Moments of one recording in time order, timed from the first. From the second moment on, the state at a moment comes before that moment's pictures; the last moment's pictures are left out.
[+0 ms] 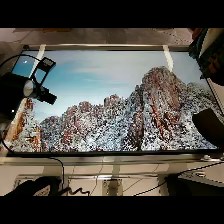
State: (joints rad) left arm -0.19 -1.17 1.31 1.90 -1.20 -1.33; right arm -1.26 -1.37 1.25 -1.36 1.21 1.93
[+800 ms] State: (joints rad) left arm -0.19 -1.17 1.31 1.90 -1.21 -1.35; right arm -1.15 -1.35 1.19 -1.13 1.26 1.65
